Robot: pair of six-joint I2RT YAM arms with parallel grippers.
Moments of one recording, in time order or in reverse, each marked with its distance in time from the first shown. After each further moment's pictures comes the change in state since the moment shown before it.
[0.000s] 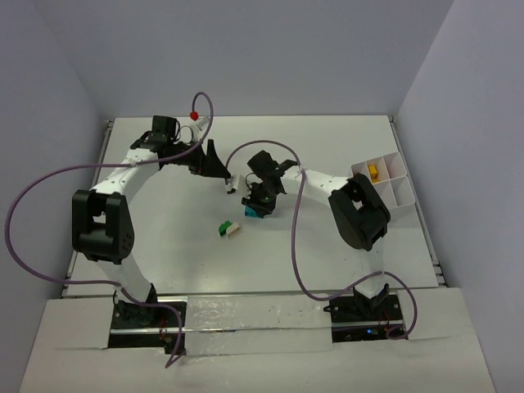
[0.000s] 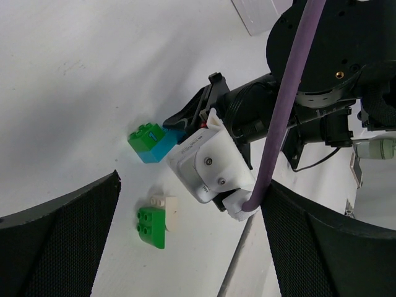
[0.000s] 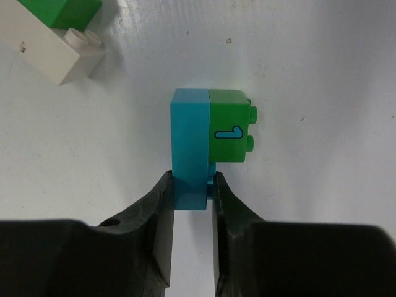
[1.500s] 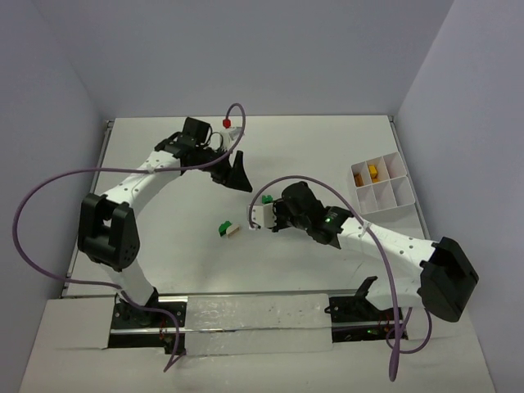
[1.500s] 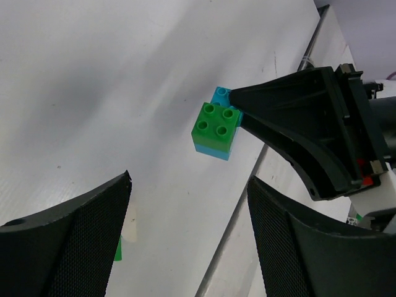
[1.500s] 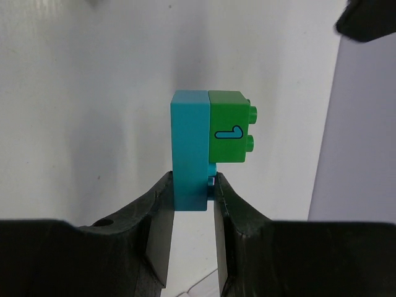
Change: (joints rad) left arm -0.227 -0.045 0.034 -0.089 -0.174 -0.025; right arm 0.144 -0.737 -0.634 0.400 0.337 -0.313
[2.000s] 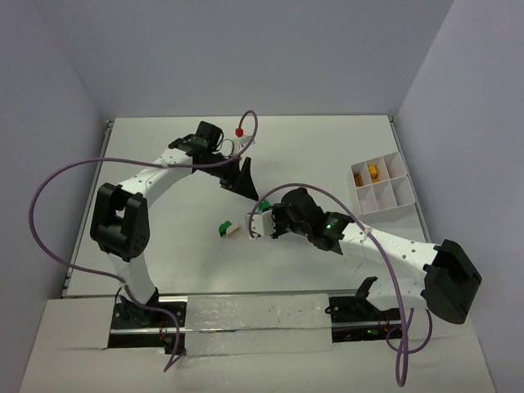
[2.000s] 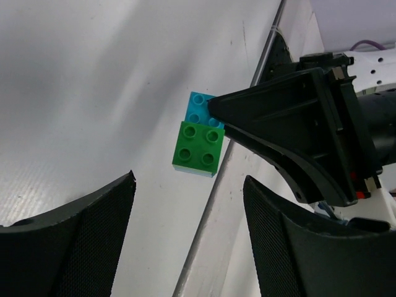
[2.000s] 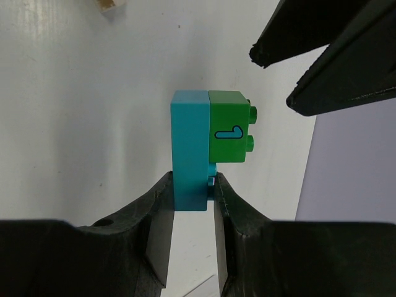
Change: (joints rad) left arm -0.046 0.120 0.067 -0.095 0.134 0.031; right arm 0.041 -0.038 -0.044 0.052 -0.005 -0.055
